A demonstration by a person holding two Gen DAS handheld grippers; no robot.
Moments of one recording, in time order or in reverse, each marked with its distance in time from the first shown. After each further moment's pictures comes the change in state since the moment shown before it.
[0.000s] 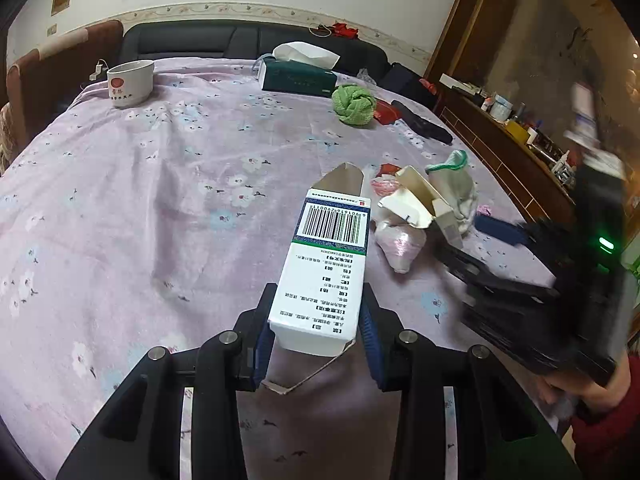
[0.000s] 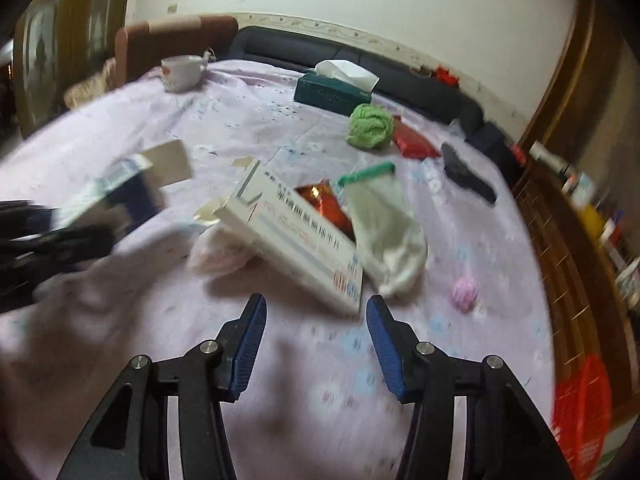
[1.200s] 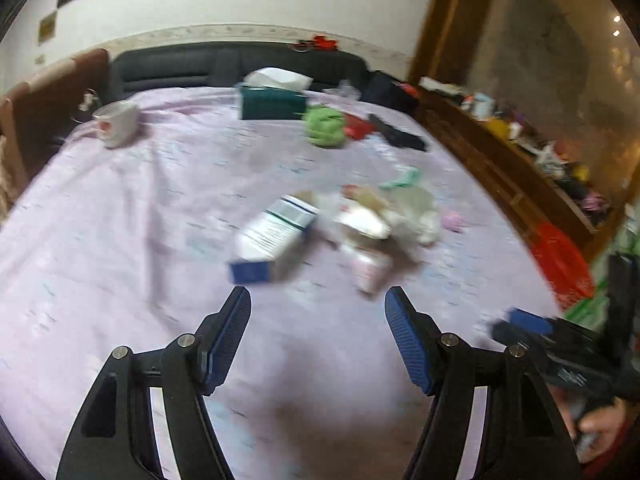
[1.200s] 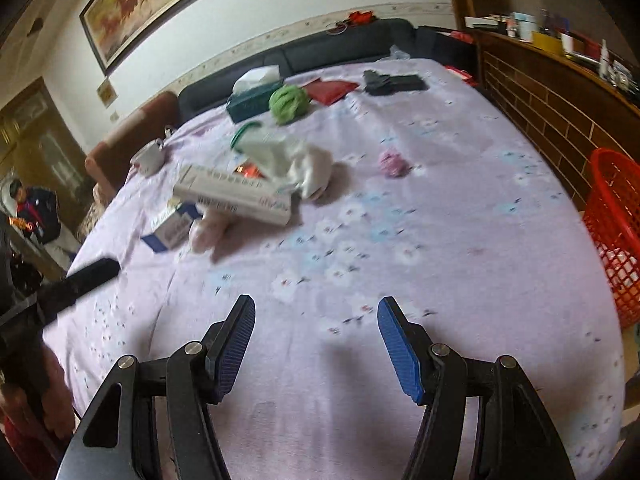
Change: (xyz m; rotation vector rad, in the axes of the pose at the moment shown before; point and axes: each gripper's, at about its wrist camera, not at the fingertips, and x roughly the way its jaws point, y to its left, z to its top) left arm -0.026 -0.035 0.017 0.081 -0.041 0.039; right arm -0.054 -0.089 -0.097 0.581 0.028 0.262
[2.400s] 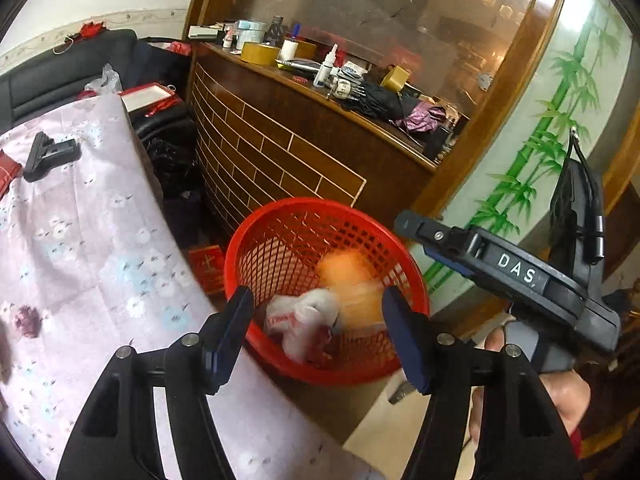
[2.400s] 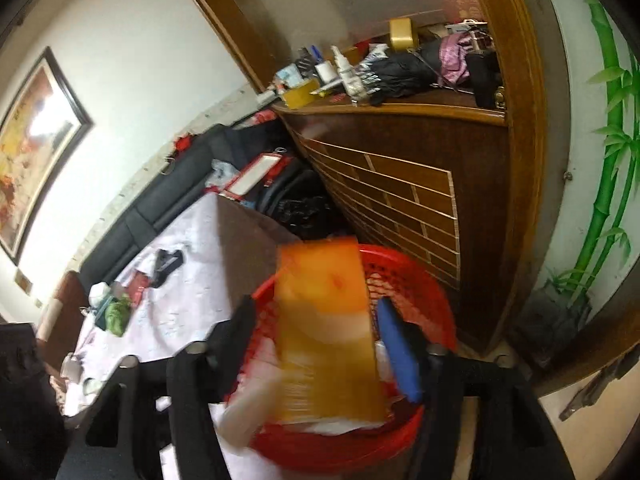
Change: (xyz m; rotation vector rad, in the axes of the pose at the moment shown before) left arm 0.105 -0.412 0.039 0.336 0.180 -0.568; right arm -0.166 -0.315 0.052 0.530 -0.317 -0.279
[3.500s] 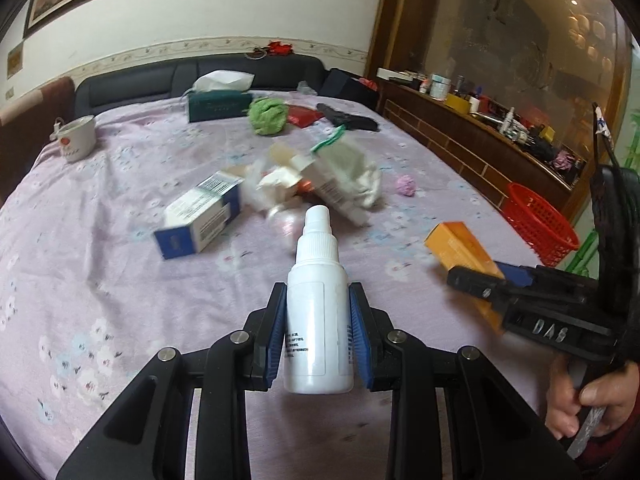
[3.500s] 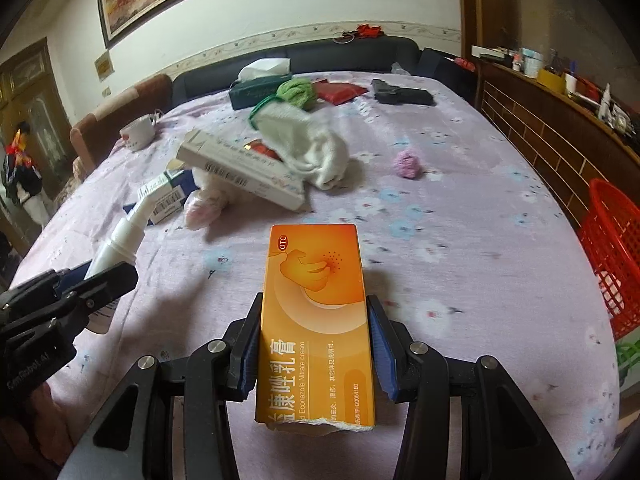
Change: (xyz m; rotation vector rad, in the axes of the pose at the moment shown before) left arm -0.241 0.198 -0.211 -0.194 -0.195 0.461; right arm 0.029 0.283 -0.274 -0.635 0.225 0.194
